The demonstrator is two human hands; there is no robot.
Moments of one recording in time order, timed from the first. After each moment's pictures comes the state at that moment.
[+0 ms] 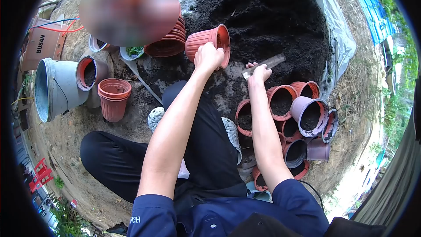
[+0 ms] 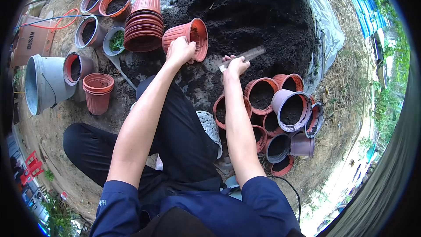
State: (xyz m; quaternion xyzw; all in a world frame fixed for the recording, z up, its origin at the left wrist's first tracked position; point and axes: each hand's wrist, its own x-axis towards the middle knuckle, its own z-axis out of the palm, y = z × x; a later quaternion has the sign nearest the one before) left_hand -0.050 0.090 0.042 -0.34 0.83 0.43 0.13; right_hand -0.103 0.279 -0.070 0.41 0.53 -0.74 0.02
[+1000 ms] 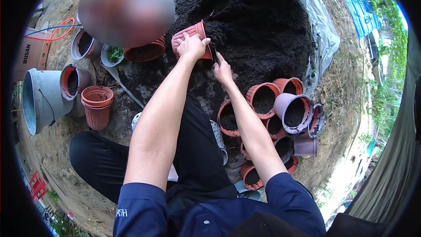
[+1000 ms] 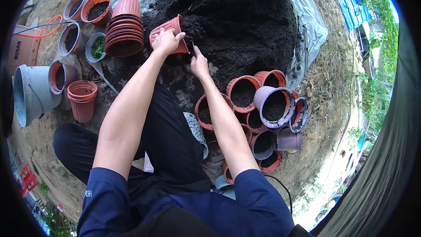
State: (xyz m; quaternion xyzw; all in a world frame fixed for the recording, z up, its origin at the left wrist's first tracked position) left_hand -0.101 0.094 0.004 -0.30 0.89 0.29 0.18; right_hand -0.085 0.269 -0.102 -0.13 0.88 -0.44 0.13
